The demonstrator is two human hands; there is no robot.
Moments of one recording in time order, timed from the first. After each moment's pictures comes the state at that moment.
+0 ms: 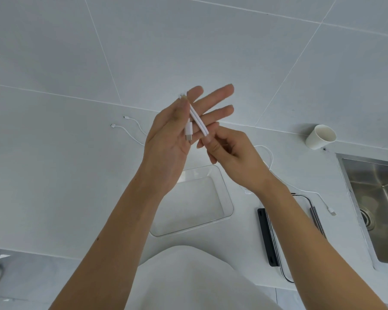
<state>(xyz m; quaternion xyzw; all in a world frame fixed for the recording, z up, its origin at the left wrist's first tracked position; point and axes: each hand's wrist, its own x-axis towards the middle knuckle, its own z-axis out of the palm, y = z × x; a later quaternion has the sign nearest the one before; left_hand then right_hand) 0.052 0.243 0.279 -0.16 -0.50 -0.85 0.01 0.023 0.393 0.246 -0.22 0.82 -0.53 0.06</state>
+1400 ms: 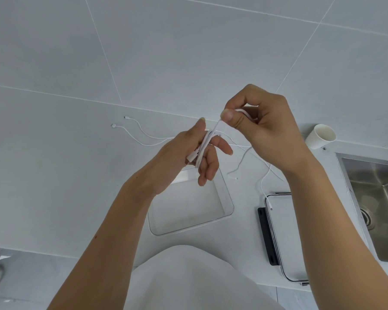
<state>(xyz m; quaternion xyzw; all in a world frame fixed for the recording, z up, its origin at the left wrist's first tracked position) 0.052 0.234 0.265 -0.15 -0.67 -0.70 -0.20 0.014 0.411 0.302 -0.24 0.82 -0.53 -0.03</state>
